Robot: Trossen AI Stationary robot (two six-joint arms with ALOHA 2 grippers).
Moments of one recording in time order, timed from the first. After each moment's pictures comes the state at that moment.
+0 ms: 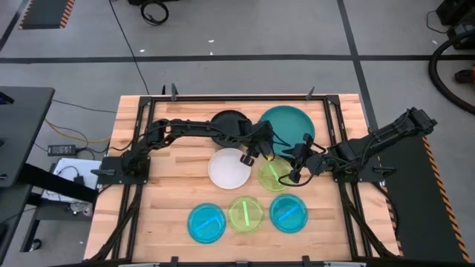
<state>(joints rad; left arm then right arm) 0.11 2.22 1.89 -0.68 -0.07 0.66 0.35 0.98 0.59 -0.32 0.68 0.42</state>
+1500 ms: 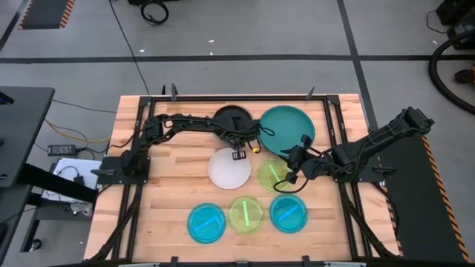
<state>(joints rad) 0.22 2.21 1.69 -0.78 -0.21 0.12 0.37 1.06 0.59 -0.28 0.77 0.36</state>
